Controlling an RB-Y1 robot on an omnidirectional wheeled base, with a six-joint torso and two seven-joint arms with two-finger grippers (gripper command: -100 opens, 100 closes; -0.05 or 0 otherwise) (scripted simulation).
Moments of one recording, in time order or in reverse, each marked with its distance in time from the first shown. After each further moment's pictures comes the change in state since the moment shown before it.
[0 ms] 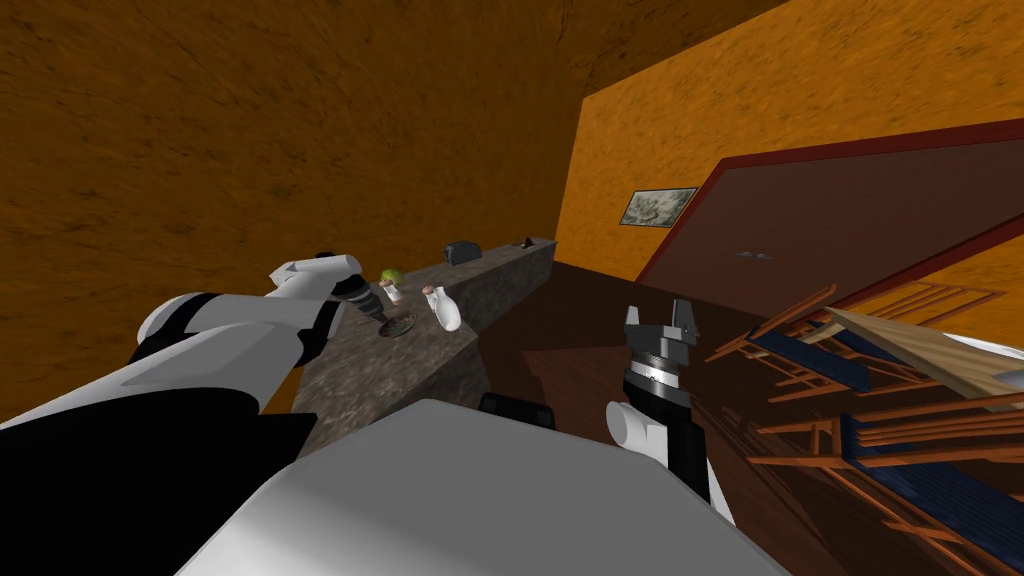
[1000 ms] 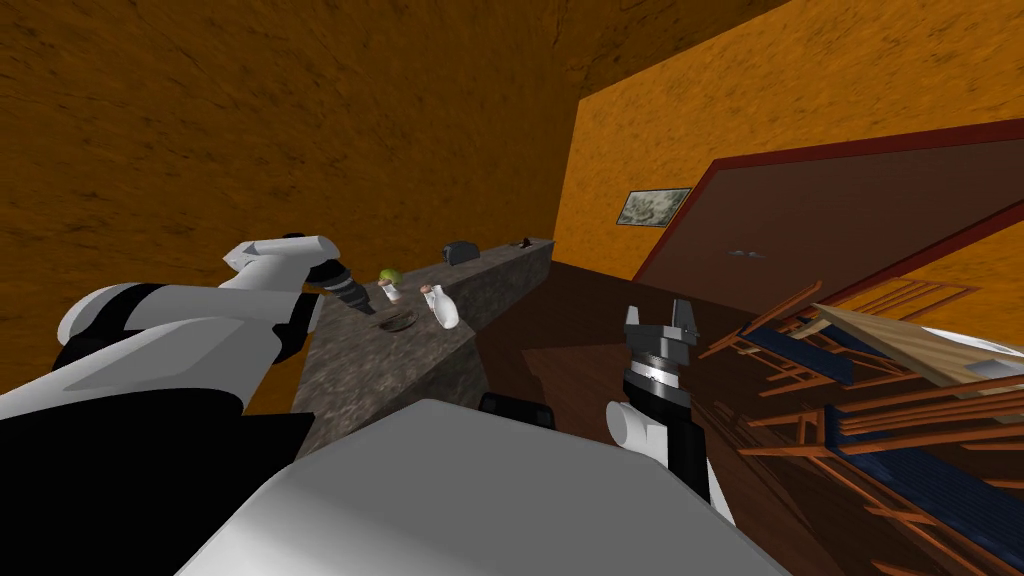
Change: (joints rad) left arm -0.042 0.096 -0.008 -0.055 0.028 0.112 -0.003; right arm 0.000 0.000 0.000 0.000 0.000 0.000 0.000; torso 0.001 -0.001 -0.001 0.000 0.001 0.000
